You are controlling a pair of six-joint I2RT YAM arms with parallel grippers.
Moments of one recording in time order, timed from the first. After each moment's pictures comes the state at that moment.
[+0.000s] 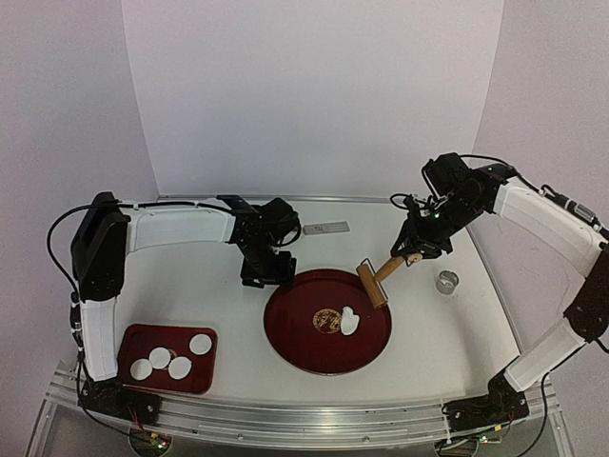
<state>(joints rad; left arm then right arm) -0.89 1.99 1.59 -0.84 -0.01 -0.75 0.47 1.51 1.42 -1.05 -0.33 0.45</state>
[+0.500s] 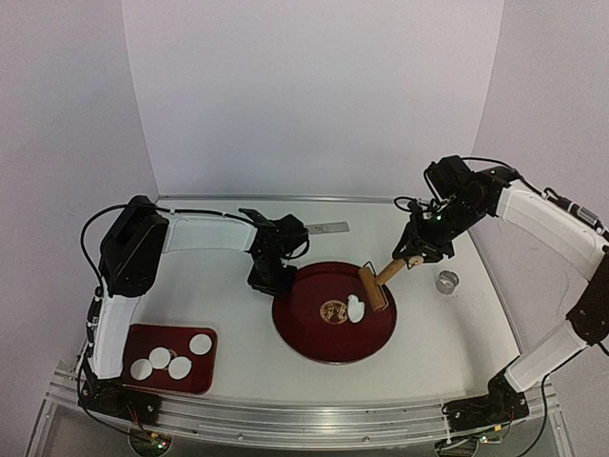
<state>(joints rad) -0.86 2.19 1.69 -0.83 -0.06 -0.57 0.47 1.49 1.39 -1.05 -0.34 0.53</state>
